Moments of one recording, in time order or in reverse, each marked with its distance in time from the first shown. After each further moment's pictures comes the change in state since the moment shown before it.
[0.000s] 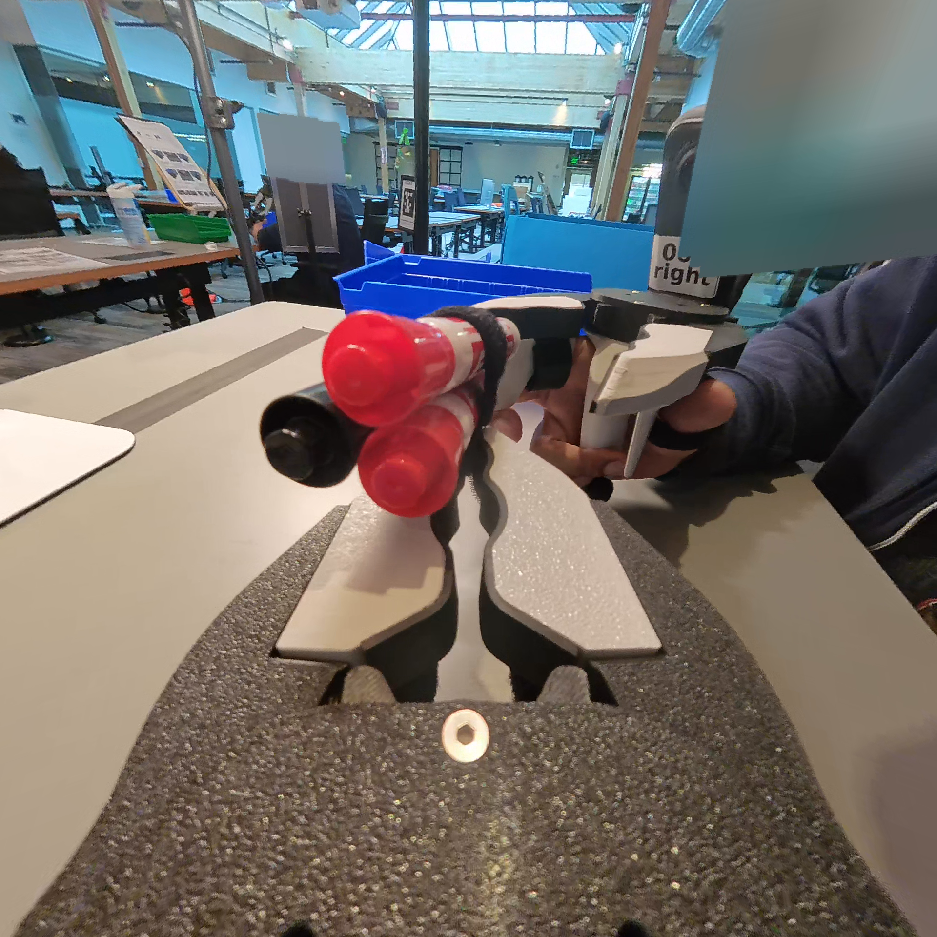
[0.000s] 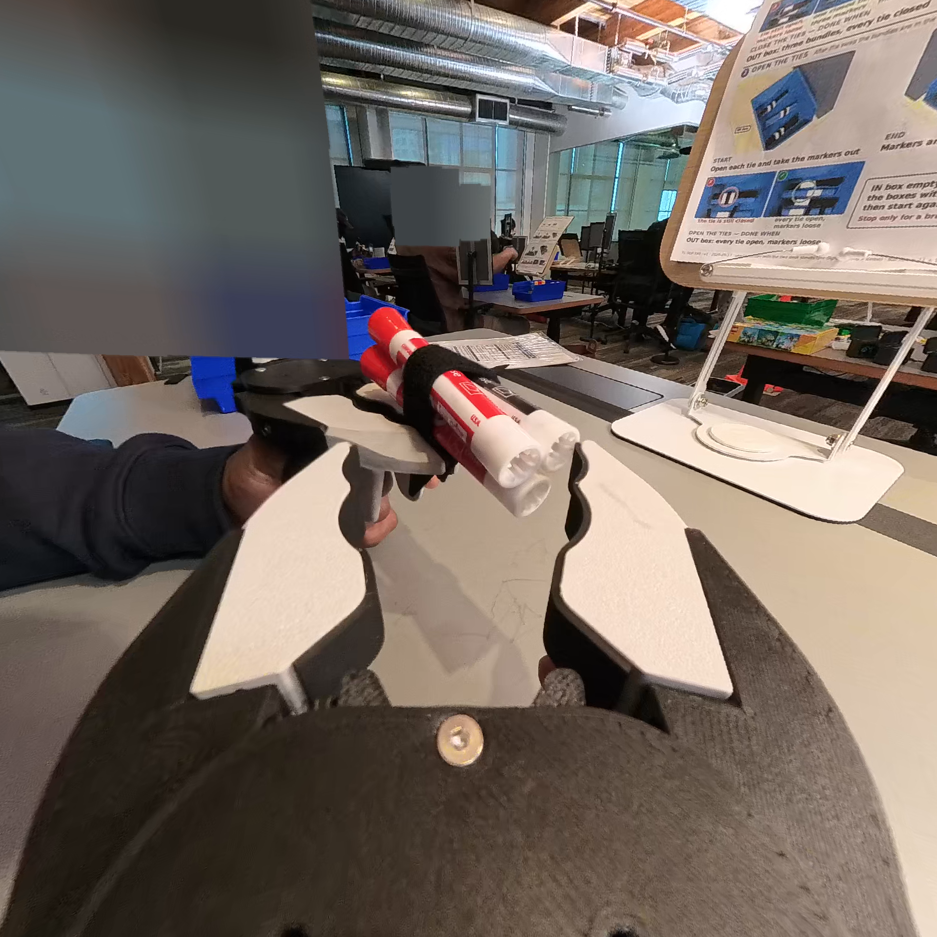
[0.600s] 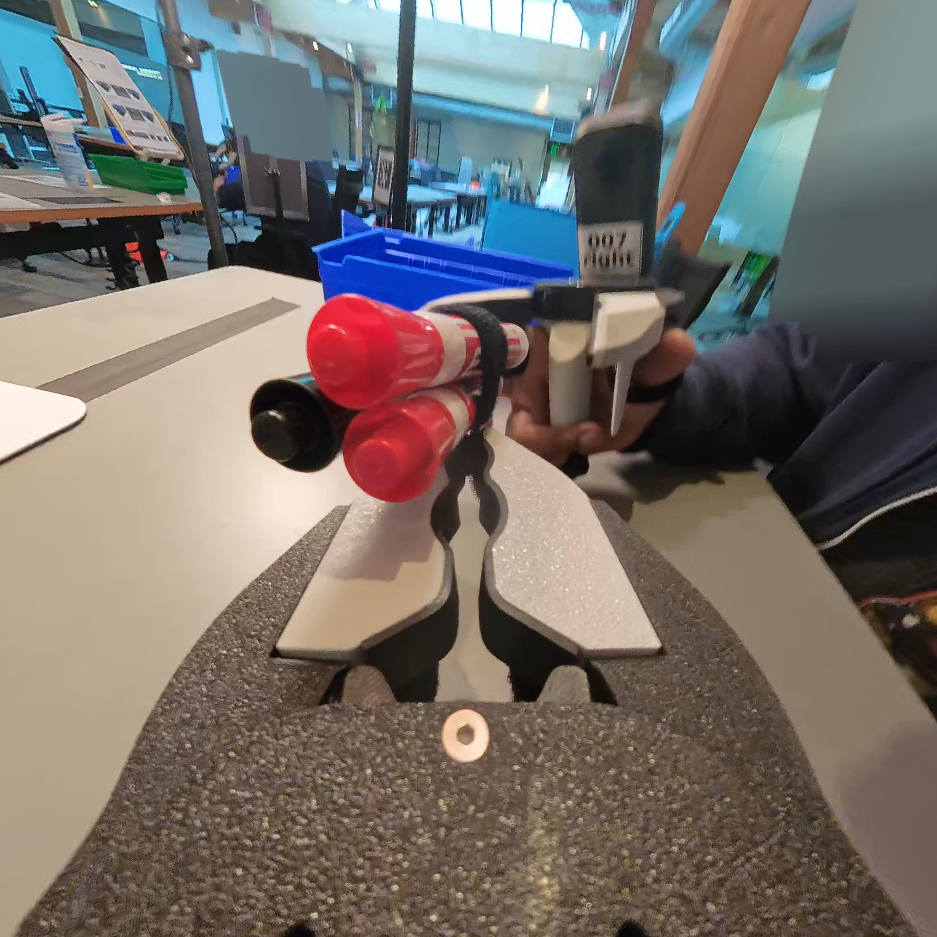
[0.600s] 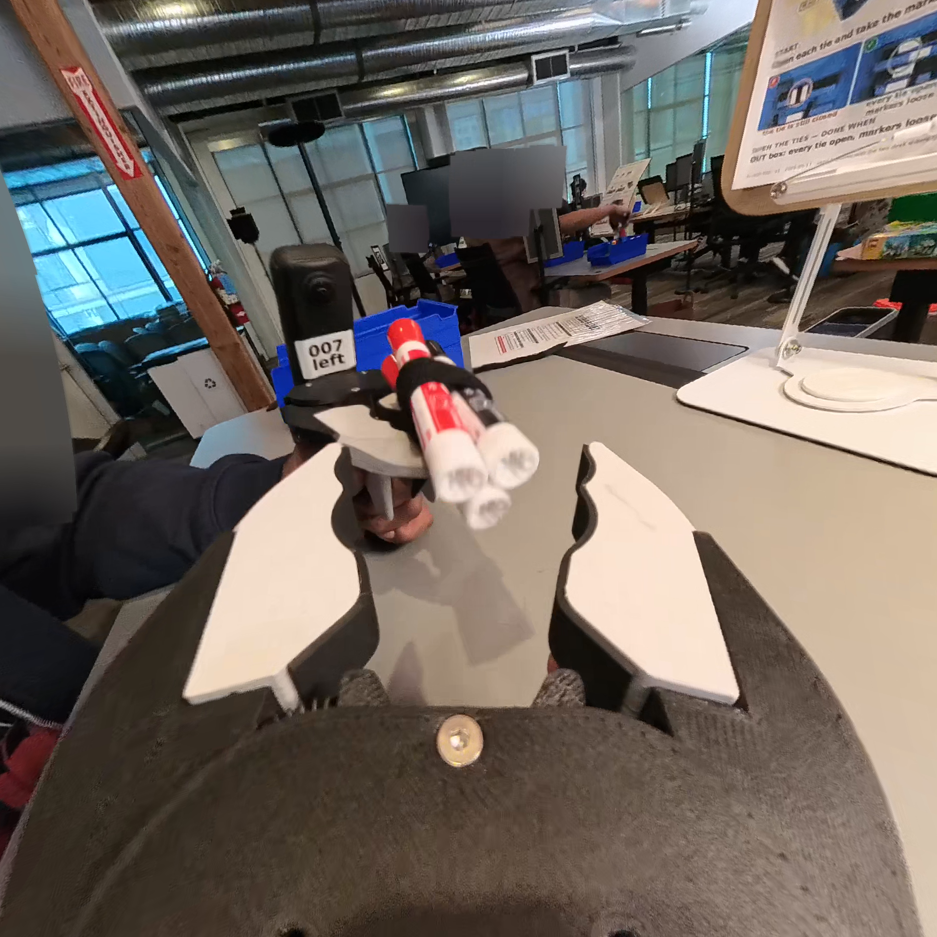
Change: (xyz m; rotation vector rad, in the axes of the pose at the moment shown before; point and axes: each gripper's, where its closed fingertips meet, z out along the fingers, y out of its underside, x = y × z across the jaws) left arm 0.001 0.003 0.000 -0.041 0.049 -0.083; right arm 0.013 -0.001 -0.002 -0.037 -0.150 0.219
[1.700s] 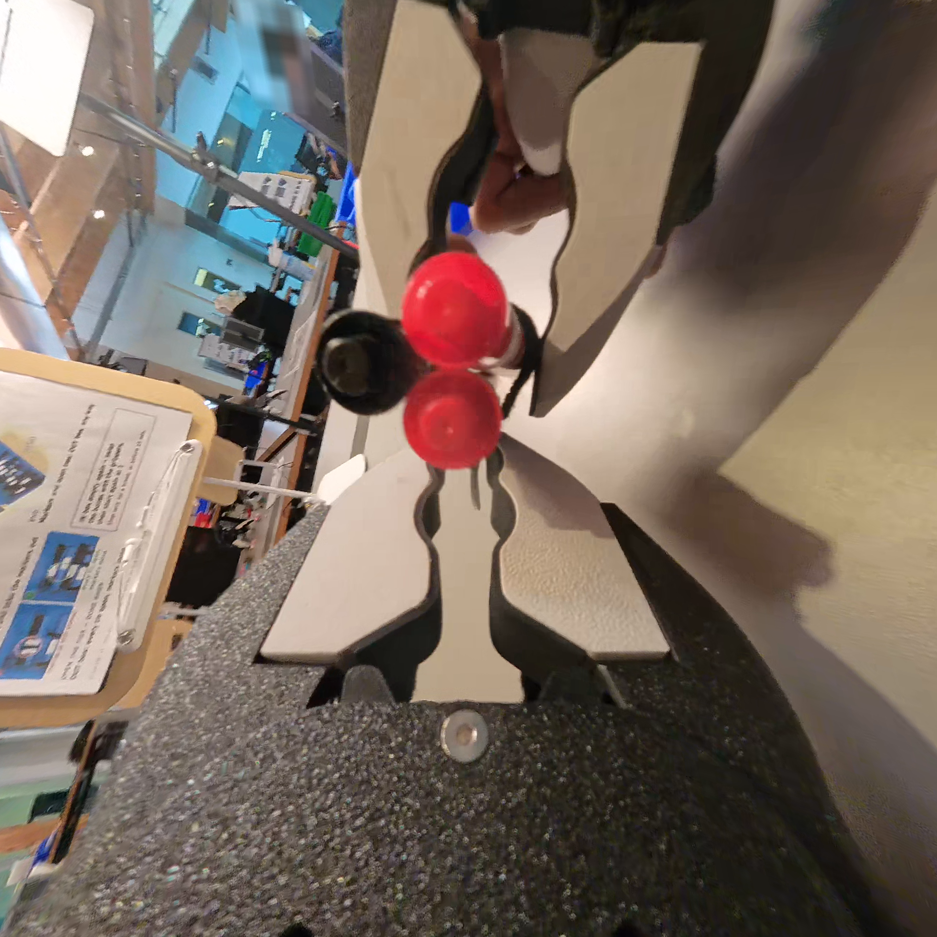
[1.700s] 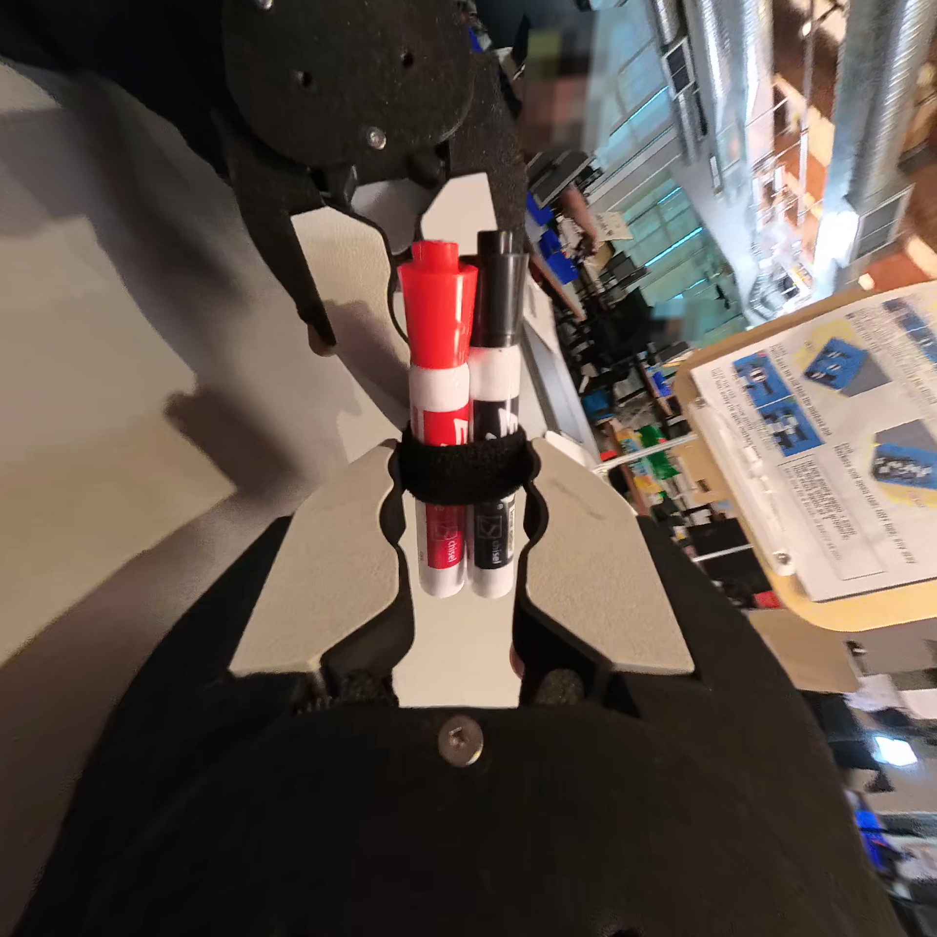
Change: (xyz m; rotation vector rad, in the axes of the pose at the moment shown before) left arm -0.003 0.034 0.008 -0.434 -0.304 1.033; right arm -0.016 0.052 0.002 -0.274 0.065 -1.110
